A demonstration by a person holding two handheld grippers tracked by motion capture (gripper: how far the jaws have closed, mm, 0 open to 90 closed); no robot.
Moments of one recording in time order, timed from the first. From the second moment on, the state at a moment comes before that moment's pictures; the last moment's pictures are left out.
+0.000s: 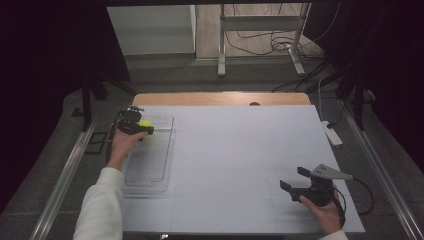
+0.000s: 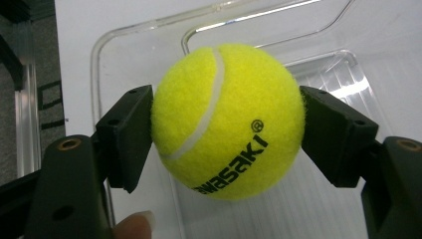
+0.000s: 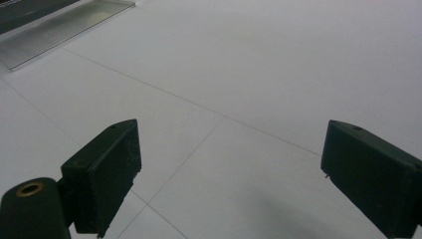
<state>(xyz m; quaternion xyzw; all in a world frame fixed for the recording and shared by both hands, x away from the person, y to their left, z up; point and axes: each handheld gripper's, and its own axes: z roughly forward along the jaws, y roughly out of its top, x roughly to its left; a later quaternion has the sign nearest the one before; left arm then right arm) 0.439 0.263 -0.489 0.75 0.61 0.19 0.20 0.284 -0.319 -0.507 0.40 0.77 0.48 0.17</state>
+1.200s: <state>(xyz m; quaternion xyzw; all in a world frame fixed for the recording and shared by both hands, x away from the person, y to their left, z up) 0.431 0.253 -0.480 0.75 0.58 0.21 0.24 0.285 -0.319 -0.507 0.40 0.76 0.48 0.17</state>
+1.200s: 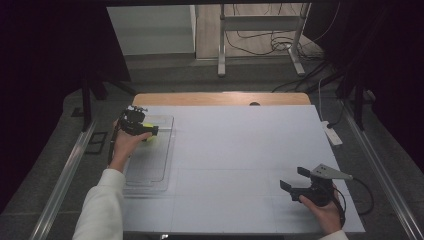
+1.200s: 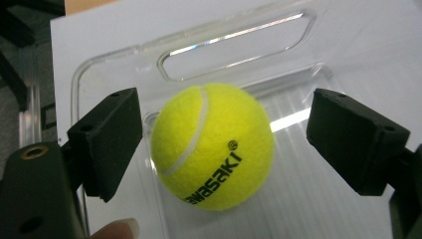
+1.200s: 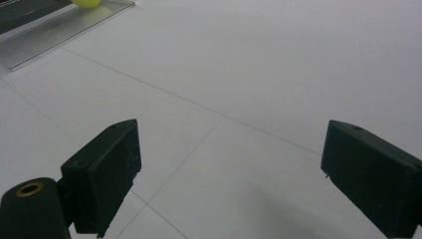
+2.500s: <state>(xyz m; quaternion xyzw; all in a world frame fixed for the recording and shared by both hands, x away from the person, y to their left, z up) 0.364 0.251 -0.443 0.74 0.50 0.20 0.41 0.283 -0.324 -0.507 0.40 0.76 0.49 0.16</state>
